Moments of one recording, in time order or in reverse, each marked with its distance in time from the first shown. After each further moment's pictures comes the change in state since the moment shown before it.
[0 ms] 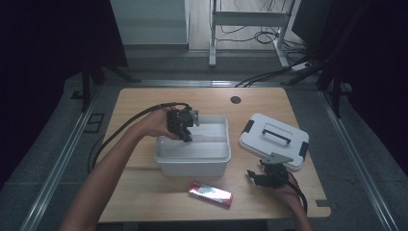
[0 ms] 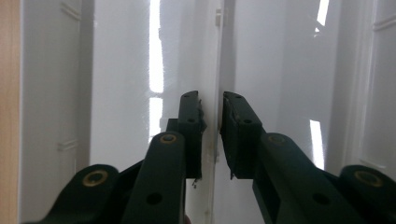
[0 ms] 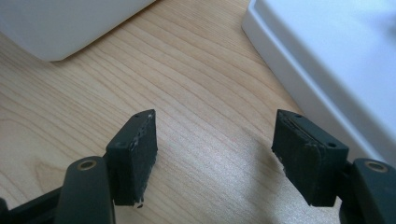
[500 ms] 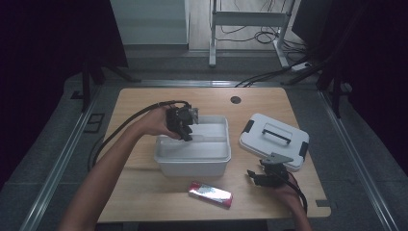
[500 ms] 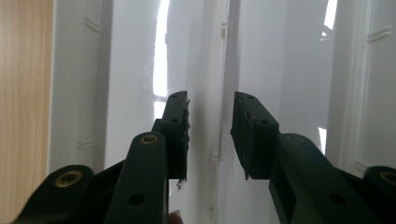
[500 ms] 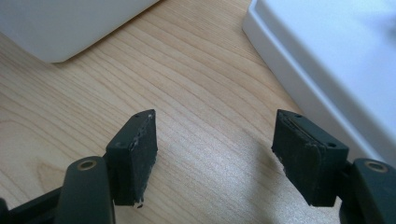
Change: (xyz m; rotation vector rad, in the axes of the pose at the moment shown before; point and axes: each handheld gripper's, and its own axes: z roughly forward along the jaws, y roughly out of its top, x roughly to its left) left arm -0.001 0.001 -0.007 -0.018 0.032 -0.004; right arm 0.000 0.000 0.000 -0.003 0.002 0.003
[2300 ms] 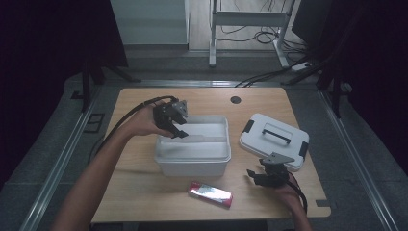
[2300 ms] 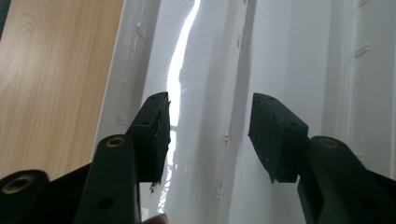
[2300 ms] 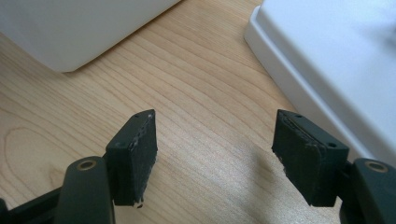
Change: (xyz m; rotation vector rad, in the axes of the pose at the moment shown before) left arm -0.005 -0.024 -0.027 -0.151 0.093 -0.060; right arm 0.001 0.002 -0.003 -0.023 0.010 0.008
